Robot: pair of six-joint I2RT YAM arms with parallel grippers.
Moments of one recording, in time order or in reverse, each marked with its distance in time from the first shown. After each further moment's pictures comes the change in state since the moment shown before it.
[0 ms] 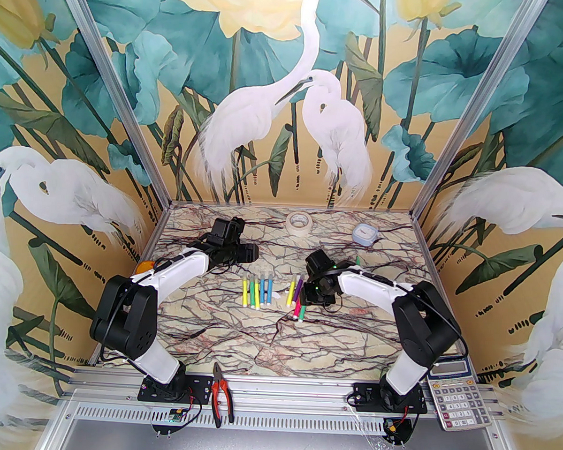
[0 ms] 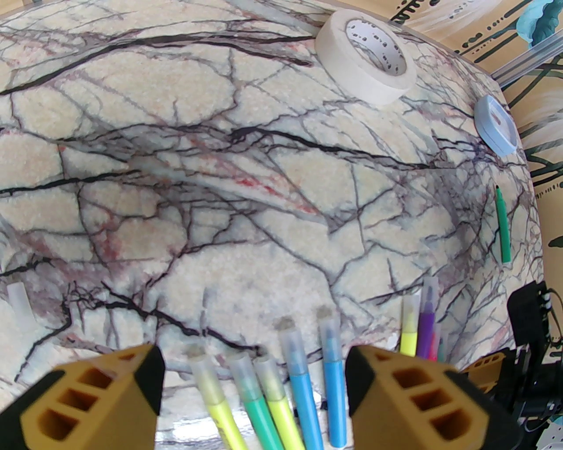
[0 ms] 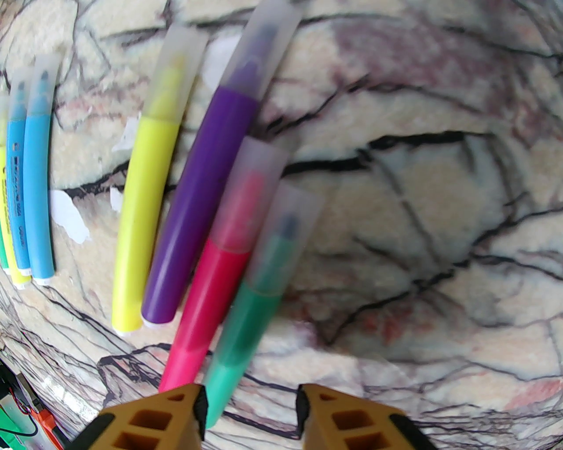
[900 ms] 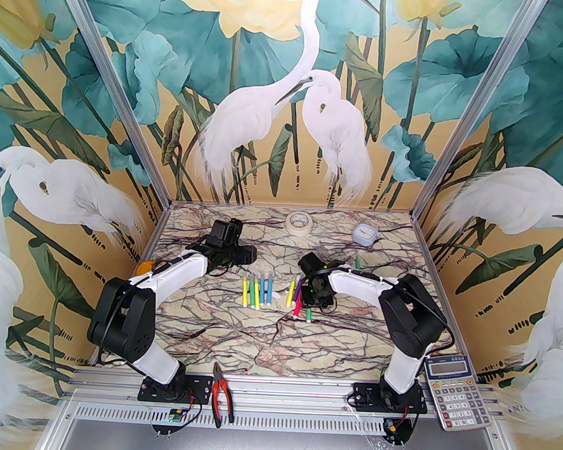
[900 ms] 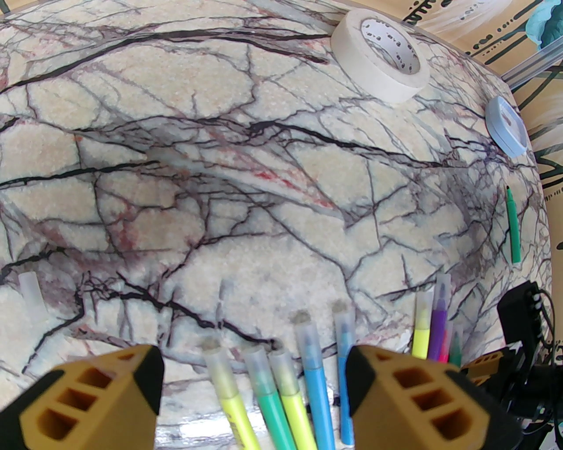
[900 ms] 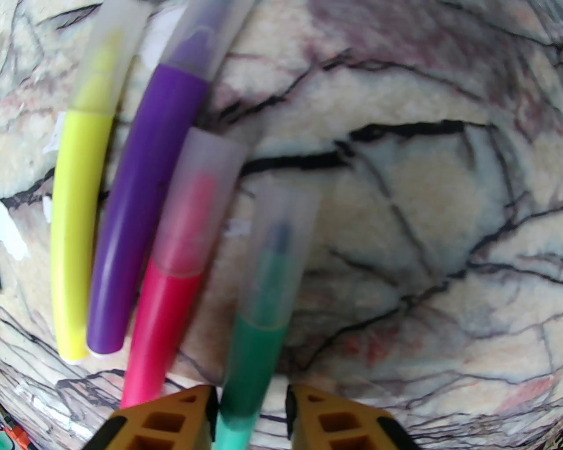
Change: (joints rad) left arm 0.000 -0.020 -0.013 -0.005 -0.035 0.002; right arm 0.024 0.085 0.061 -0.077 0.145 -0.001
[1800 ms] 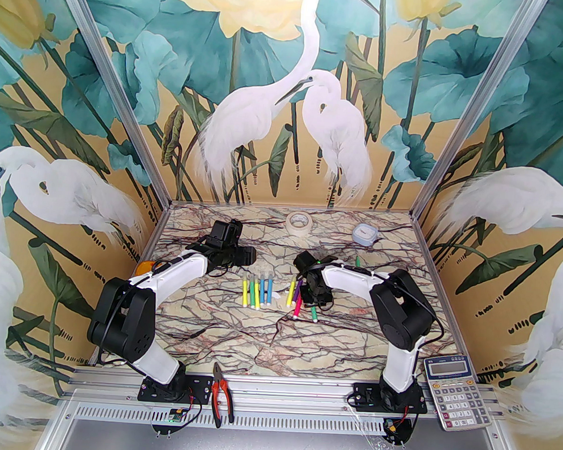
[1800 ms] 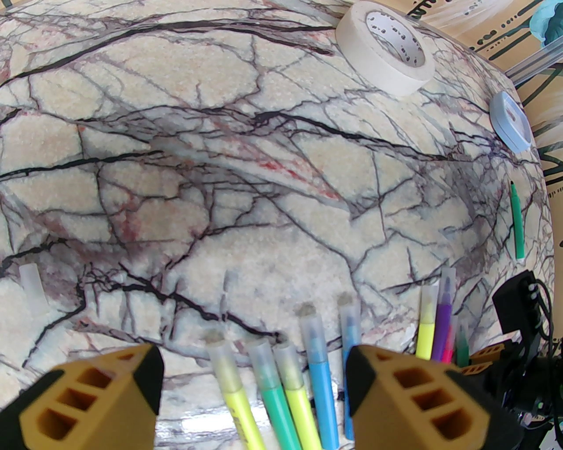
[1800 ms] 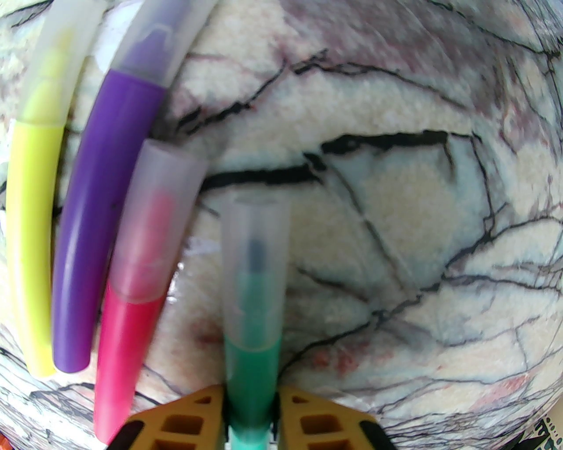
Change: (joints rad) left arm 0.000 0.000 0.000 -0.022 0.000 0.002; right arm 0.012 0.071 0.088 -0.100 0.066 -0.017
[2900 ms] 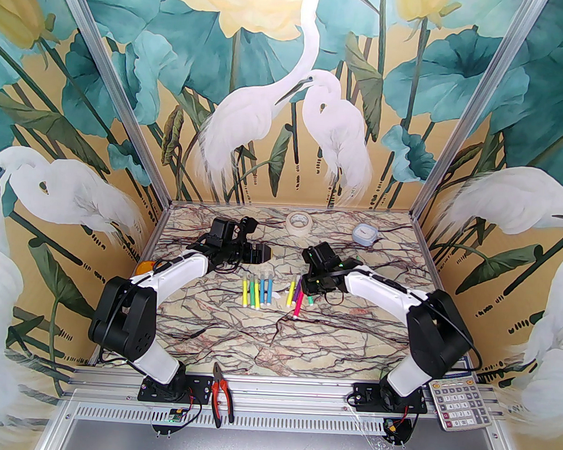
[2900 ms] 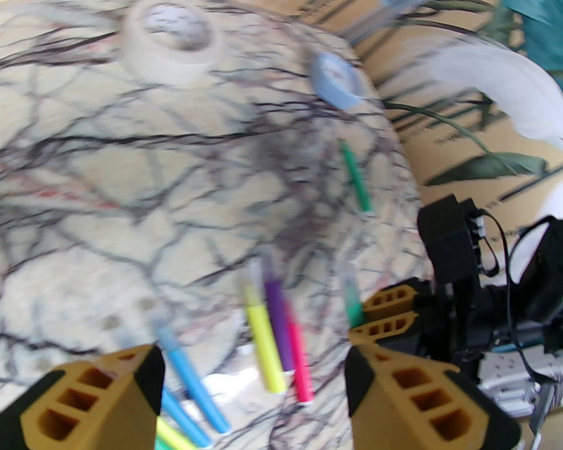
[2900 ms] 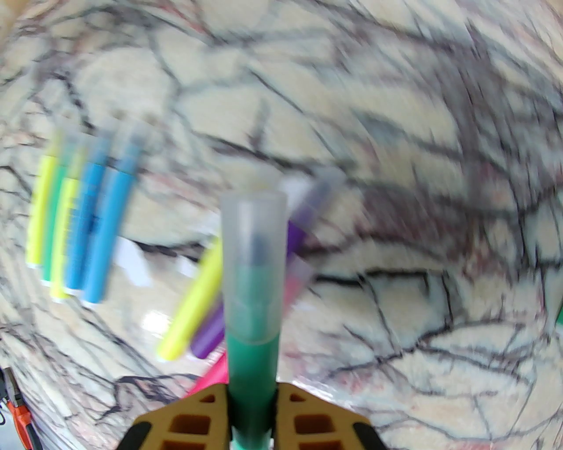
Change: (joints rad) left arm 0.000 0.016 0.000 0.188 0.576 -0.050; right arm -0.056 -0.290 -0.139 0.307 -0.172 -0.214
